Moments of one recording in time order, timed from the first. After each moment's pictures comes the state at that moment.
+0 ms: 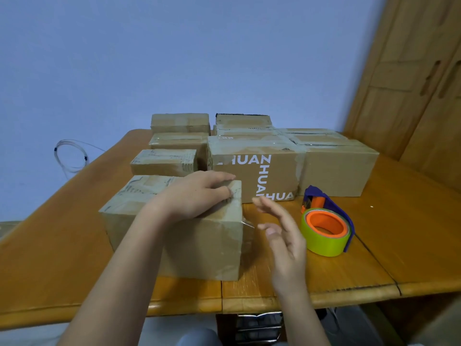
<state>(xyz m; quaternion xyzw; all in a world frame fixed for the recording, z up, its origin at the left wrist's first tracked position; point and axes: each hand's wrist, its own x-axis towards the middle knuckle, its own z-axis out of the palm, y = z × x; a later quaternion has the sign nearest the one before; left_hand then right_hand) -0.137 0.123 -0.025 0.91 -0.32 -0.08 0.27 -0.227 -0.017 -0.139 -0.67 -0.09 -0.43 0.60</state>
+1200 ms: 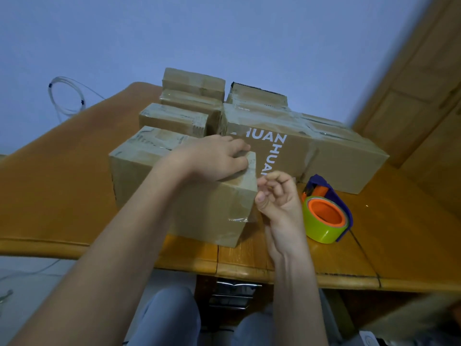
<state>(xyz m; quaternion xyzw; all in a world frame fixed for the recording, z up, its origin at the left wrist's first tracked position) -0.127 0.120 -0.031 0.92 -0.36 -0.05 0.17 -0.211 -0.018 -0.126 -0.60 -0.08 -0.24 0.76</state>
